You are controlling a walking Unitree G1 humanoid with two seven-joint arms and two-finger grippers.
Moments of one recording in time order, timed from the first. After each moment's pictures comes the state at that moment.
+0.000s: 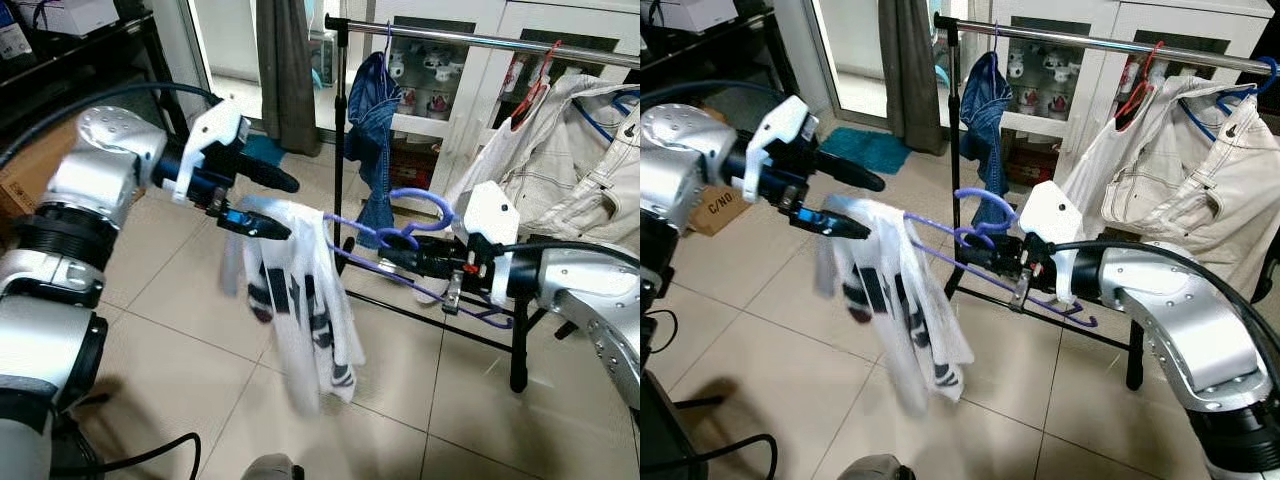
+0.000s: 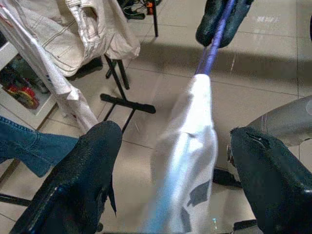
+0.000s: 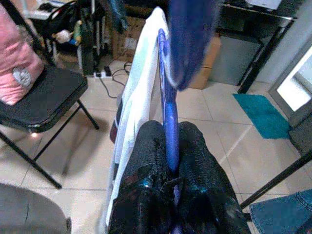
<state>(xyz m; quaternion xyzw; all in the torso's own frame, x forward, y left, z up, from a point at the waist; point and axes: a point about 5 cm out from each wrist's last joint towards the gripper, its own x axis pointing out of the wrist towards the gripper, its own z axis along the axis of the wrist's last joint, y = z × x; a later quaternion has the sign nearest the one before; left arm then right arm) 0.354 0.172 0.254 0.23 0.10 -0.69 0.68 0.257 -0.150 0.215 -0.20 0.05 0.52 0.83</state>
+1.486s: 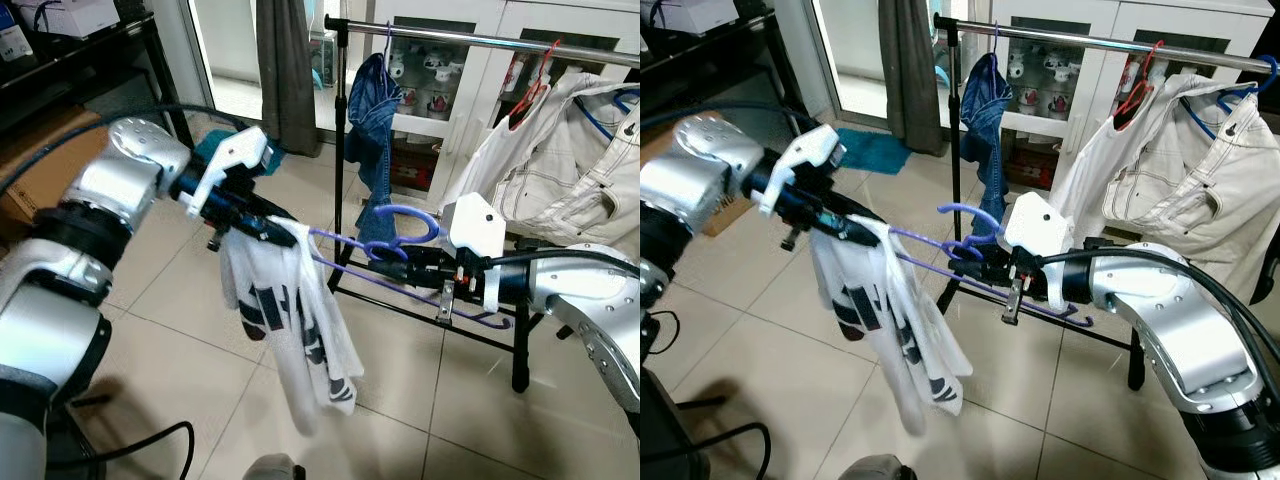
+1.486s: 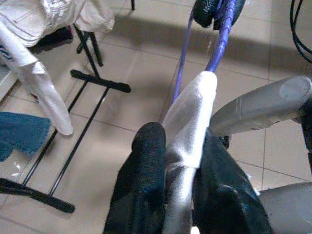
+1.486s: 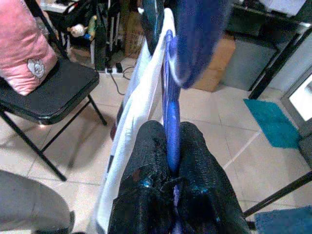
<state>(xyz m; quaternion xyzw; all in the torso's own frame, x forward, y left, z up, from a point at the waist) 0.356 0.163 0.240 0.23 0.17 -0.70 0.65 0.257 -0.141 0.214 -0.22 0.04 0.54 0.81</state>
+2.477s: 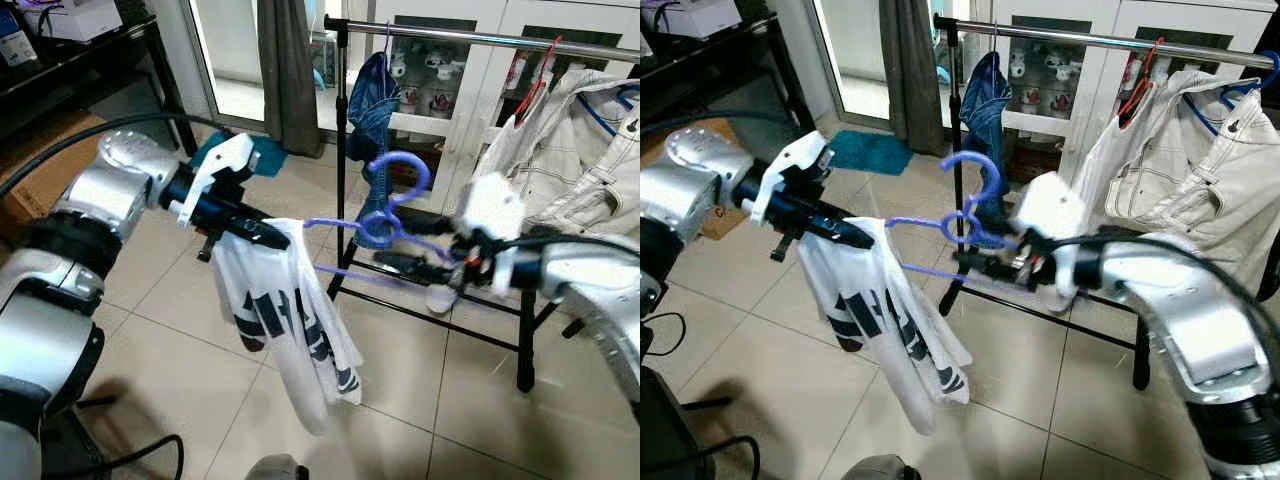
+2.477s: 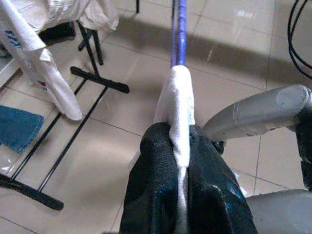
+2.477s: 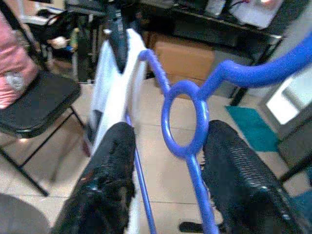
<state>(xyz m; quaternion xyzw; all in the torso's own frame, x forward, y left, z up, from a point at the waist) 0.352 0.177 0.225 0.19 0.18 -0.69 0.67 0.264 -0.157 0.226 -0.22 0.02 0.50 0.84</state>
